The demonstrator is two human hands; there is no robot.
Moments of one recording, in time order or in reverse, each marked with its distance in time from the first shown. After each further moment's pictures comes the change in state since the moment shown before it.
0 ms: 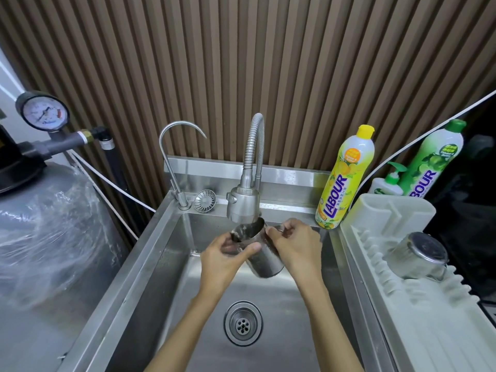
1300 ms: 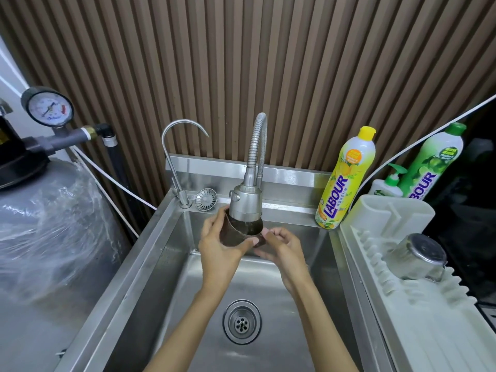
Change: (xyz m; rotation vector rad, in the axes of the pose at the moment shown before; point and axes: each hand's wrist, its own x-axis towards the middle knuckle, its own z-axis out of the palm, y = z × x) left_hand -0.002 0.017 -0.003 -0.046 0.134 0.230; right_hand 0.006 0.031 0.038 0.925 -0.312 0.194
